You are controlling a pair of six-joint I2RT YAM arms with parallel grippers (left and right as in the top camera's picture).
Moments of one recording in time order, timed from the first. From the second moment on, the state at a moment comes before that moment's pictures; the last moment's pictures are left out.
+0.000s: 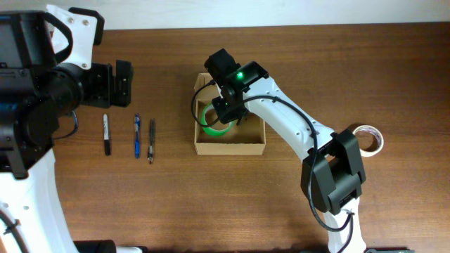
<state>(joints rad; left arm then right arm) -0.01 1.57 2.39 -1.57 0.09 0.15 0.60 2.16 1.93 -1.10 0.02 0.19</state>
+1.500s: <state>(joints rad) -0.01 1.57 2.39 -1.57 0.09 0.15 -0.43 2.05 2.15 -1.69 0.10 0.26</state>
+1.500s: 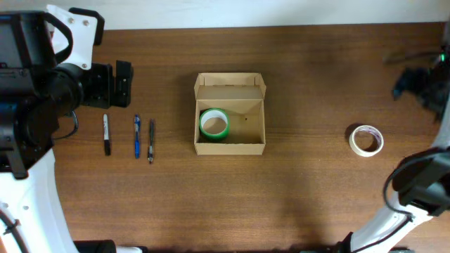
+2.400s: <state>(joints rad) -0.01 1.68 2.39 -1.61 0.09 0.20 -0.37 2.05 1.61 -1.12 0.12 0.19</state>
